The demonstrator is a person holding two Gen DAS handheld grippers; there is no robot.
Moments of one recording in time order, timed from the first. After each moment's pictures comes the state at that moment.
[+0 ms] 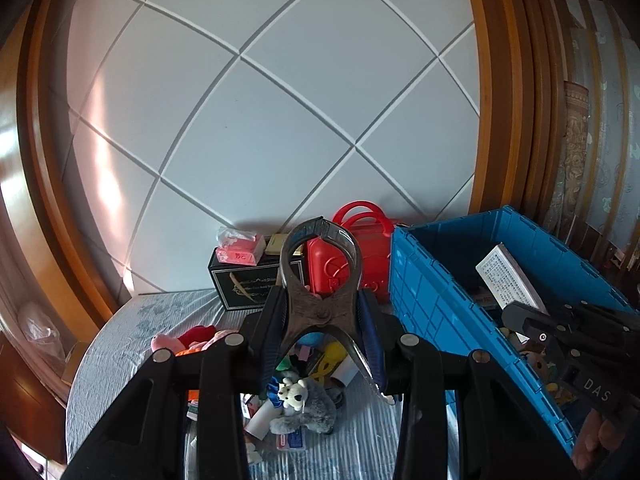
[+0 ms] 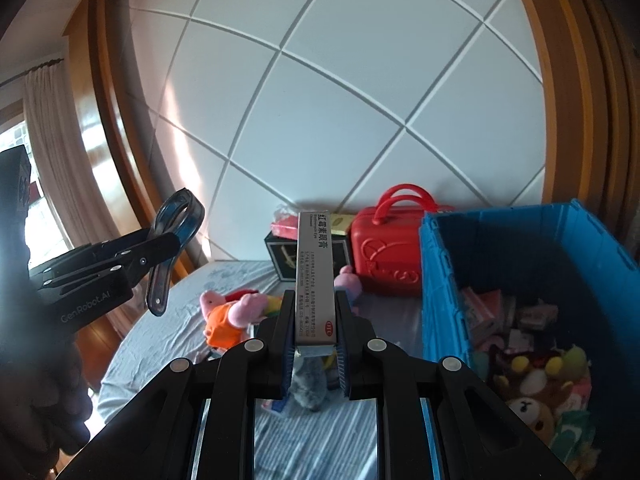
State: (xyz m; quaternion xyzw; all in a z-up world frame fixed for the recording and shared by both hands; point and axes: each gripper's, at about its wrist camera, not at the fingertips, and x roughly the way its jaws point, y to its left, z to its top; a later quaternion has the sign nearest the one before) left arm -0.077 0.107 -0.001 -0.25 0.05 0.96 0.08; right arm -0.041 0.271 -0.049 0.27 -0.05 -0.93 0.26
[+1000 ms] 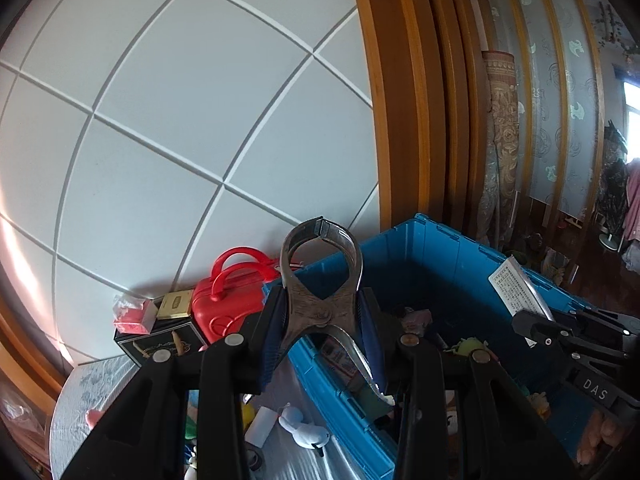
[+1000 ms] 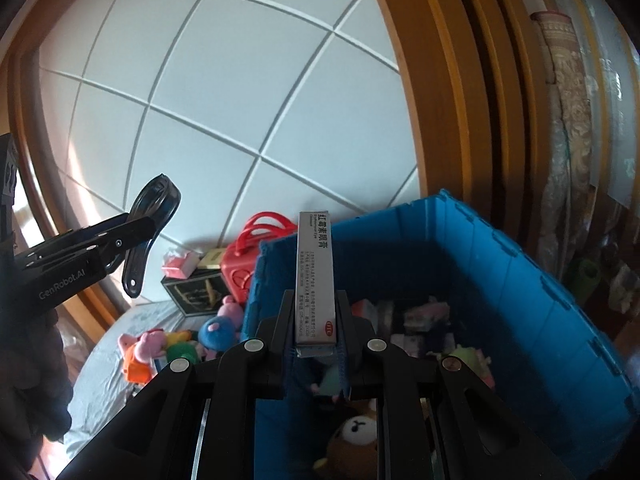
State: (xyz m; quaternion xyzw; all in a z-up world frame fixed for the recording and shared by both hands) left arm -0.142 0.313 0.018 -0.23 0.11 0.94 0.21; right arm -0.088 0.468 -0.049 0.26 -0.10 -0.95 0.11
